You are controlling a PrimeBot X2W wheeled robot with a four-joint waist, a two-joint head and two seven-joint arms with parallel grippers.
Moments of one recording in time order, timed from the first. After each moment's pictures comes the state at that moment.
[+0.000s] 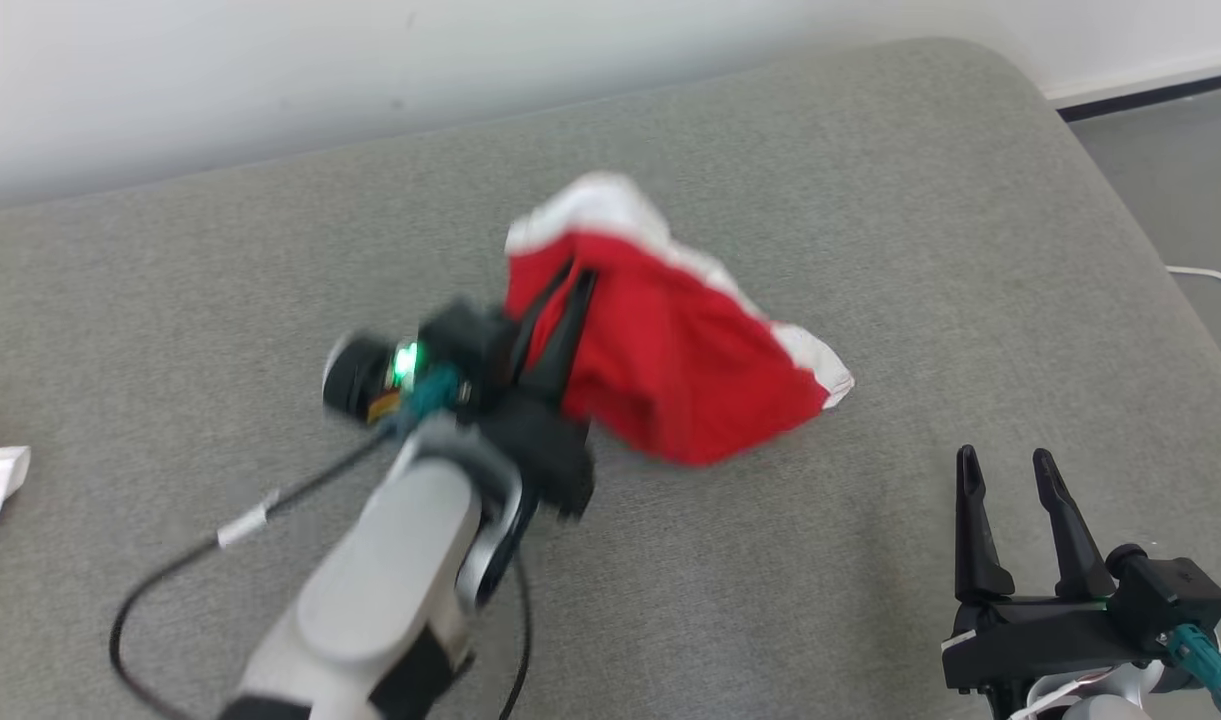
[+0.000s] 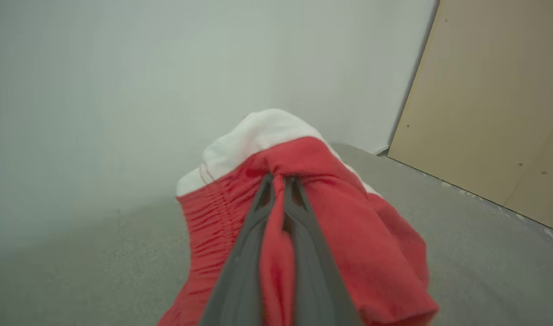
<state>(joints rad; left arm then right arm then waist) -0.81 0.08 -0.61 0.58 -0.47 -0.05 -0.21 -0.12 -0.05 -0.03 0.22 0.24 0.13 -0.26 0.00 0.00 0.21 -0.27</state>
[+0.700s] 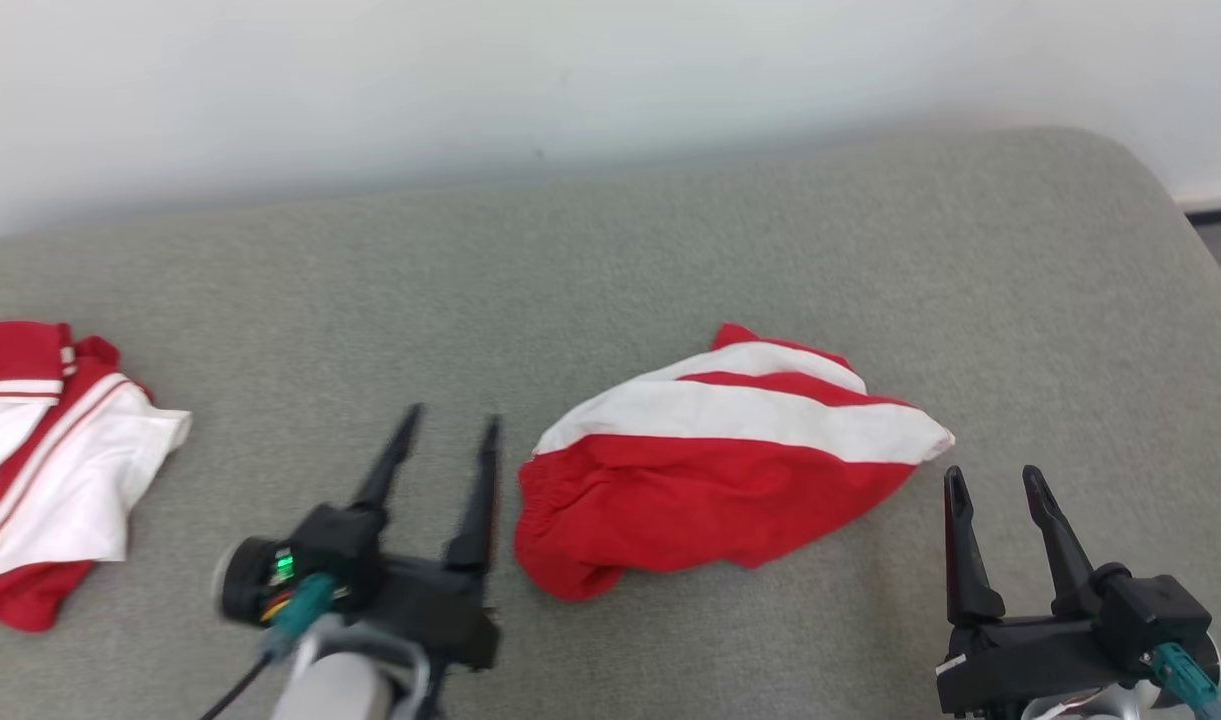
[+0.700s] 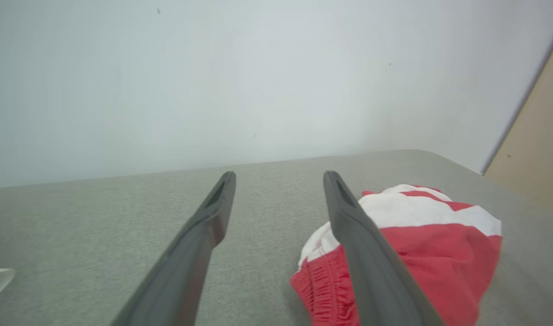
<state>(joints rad) -0.38 0.14 -0.43 0.34 -0.39 0.02 -0.26 -0.09 -0.05 -0.02 0.20 0.18 0.13 -0.26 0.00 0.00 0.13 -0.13</state>
